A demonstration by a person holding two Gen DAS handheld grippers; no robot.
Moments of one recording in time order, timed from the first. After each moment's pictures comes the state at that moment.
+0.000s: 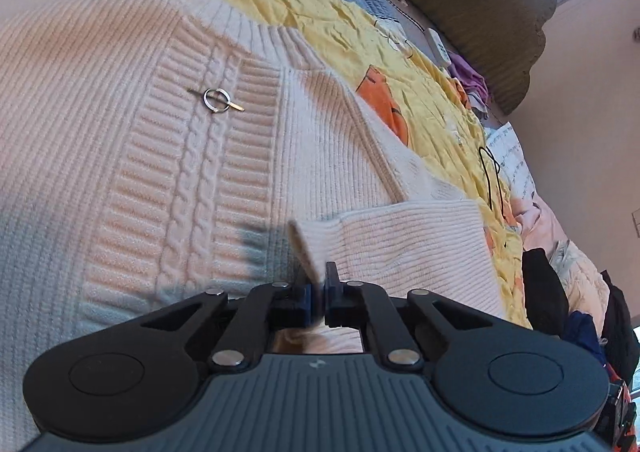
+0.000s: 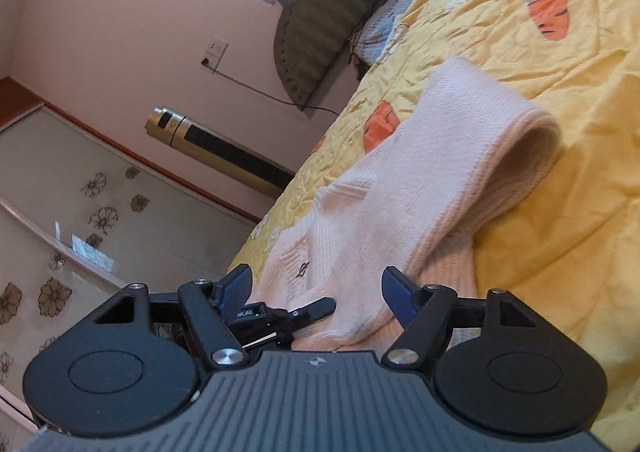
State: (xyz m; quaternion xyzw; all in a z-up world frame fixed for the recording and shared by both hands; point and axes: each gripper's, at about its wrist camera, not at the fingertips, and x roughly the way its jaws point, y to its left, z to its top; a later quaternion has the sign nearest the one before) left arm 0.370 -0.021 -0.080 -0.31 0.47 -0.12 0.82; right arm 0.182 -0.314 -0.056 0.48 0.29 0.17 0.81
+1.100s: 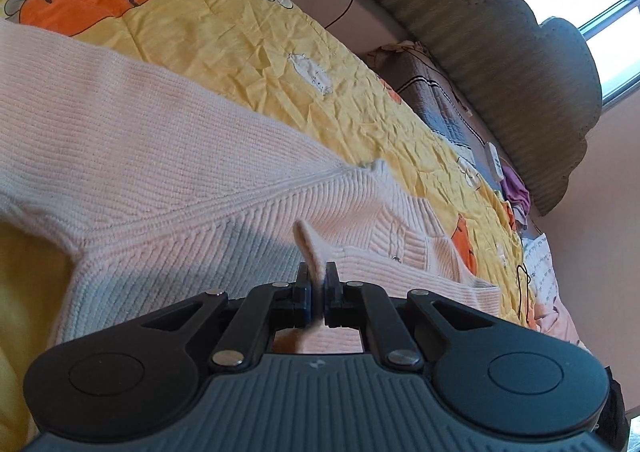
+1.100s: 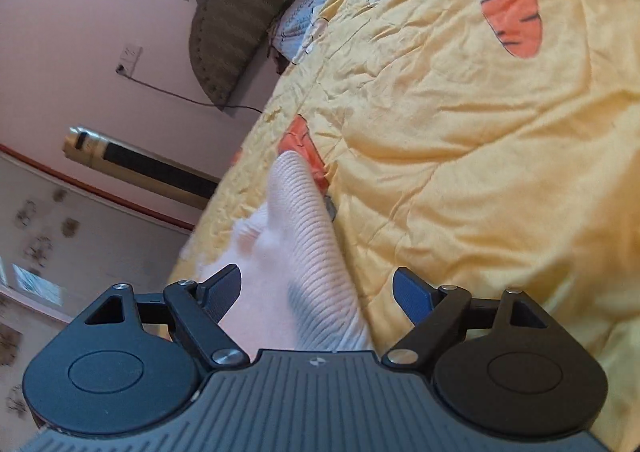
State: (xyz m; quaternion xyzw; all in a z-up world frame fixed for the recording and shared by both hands) left arm 0.321 0.162 -0.040 -0.37 0.41 0.00 0.84; right arm 0.271 -0.326 -0.075 0.46 0.37 0.08 0.80
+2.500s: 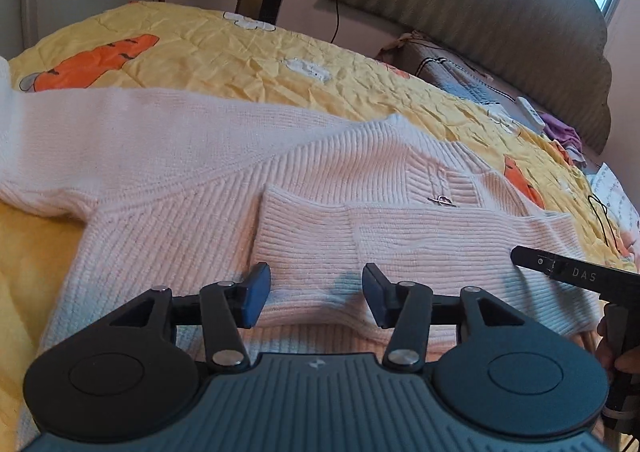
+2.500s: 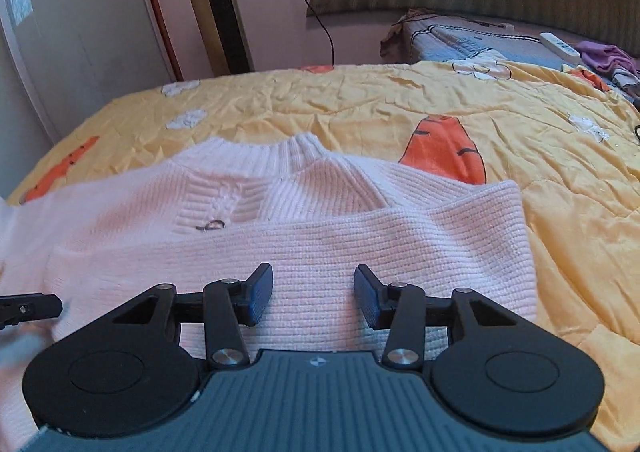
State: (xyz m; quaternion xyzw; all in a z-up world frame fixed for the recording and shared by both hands) left arm 0.284 0.088 -0.061 -0.18 0.38 0.06 0.90; right arm 0.319 -0.155 -0.038 0.04 0.40 0.15 0.90
